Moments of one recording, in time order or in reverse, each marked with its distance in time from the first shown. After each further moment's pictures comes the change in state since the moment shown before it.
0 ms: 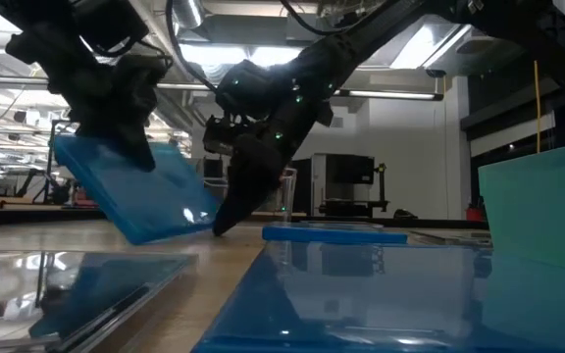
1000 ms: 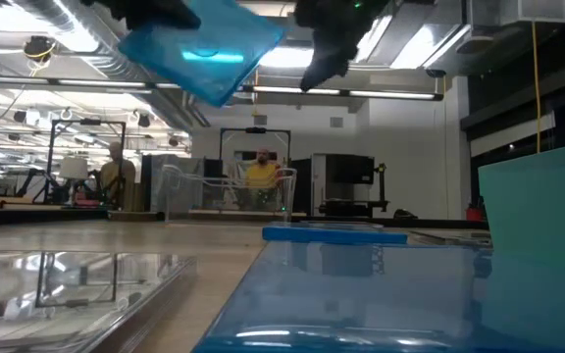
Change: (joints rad) left arm 0.001 -0.193 0.291 0.034 -0.080 0.589; right arm -0.090 -0.598 -0.077 -0.387 0.276 0.058
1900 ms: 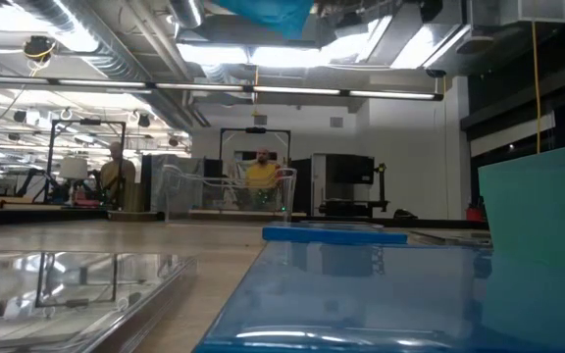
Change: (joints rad) left arm -0.019 0.328 0.454 0.071 -0.053 0.694; right arm 0.074 -0.836 -0.698 0.586 -0.109 -0.005
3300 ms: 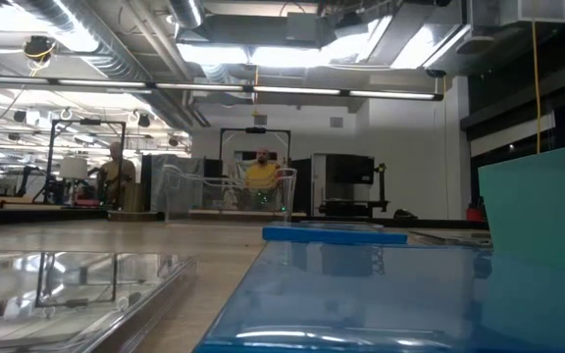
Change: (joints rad) left arm -0.612 0.158 0.208 0.021 -0.964 1.171; right arm -0.003 -0.101 0.000 0.002 -0.083 0.086
